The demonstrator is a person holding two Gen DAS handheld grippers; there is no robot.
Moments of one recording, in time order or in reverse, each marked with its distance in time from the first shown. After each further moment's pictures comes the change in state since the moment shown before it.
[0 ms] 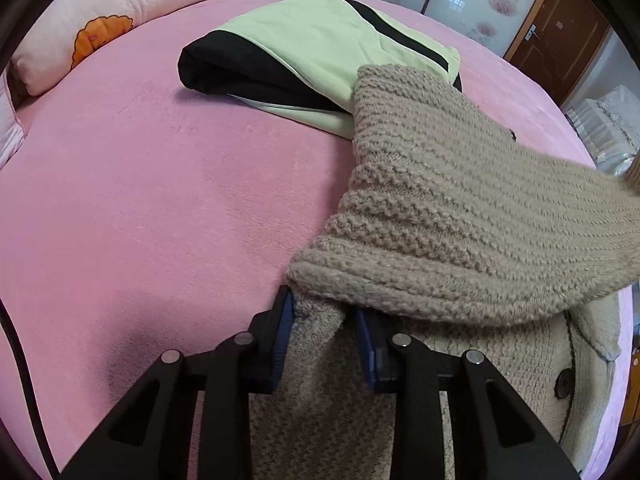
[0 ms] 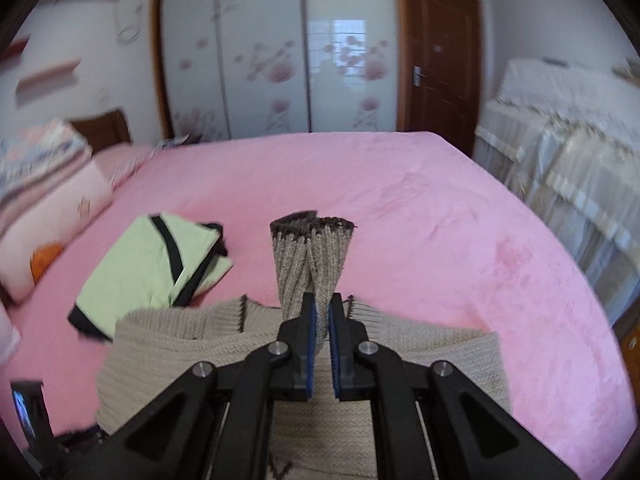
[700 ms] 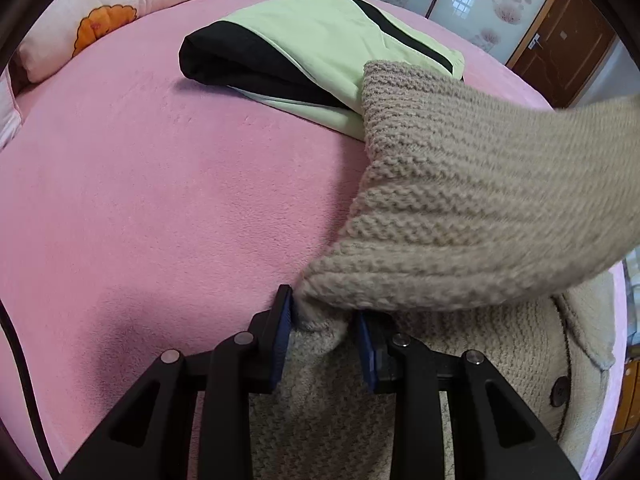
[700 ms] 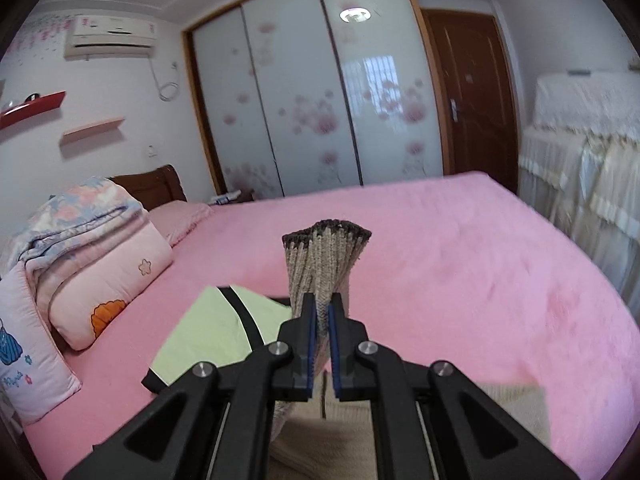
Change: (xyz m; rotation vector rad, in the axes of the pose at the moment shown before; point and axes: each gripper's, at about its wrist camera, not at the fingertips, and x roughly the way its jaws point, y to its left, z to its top) left arm 0.000 0.013 -0.006 -0.044 -0.003 -0.037; right arm -0.049 0.056 0.073 -0.041 -0.210 0.177
